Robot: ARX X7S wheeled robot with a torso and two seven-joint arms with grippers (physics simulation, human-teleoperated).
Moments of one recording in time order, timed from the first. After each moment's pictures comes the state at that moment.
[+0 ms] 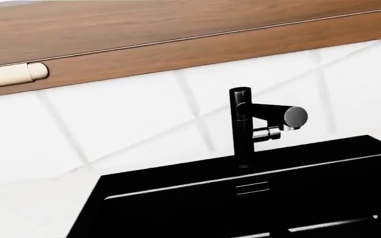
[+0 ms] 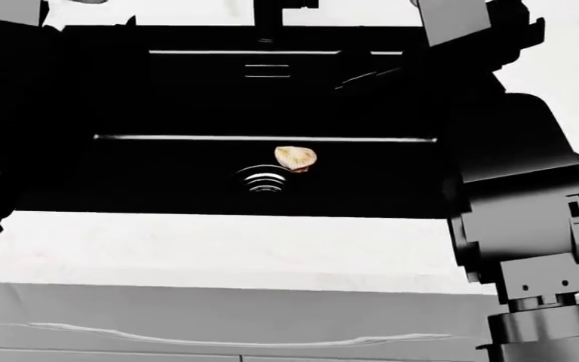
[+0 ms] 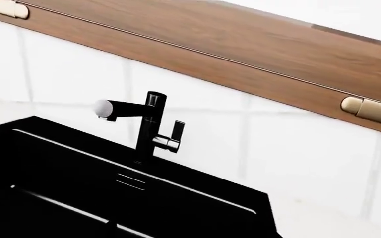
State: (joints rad) left arm -1.44 -0.08 0.31 -1.17 -0.19 -0.23 0.05; right arm 1.24 0.26 -0.35 0.59 0.21 0.49 -0.19
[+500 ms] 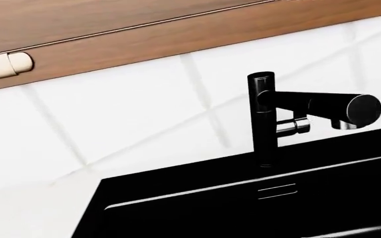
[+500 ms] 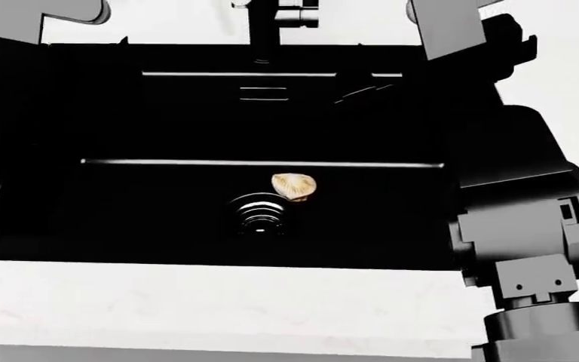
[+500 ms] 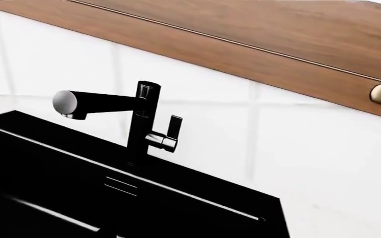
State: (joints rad) left arm -1.45 -0.08 0.29 -1.30 -0.12 -0.16 0.07; right arm 1.24 0.25 -0.36 0.69 0.21 0.44 -0.21
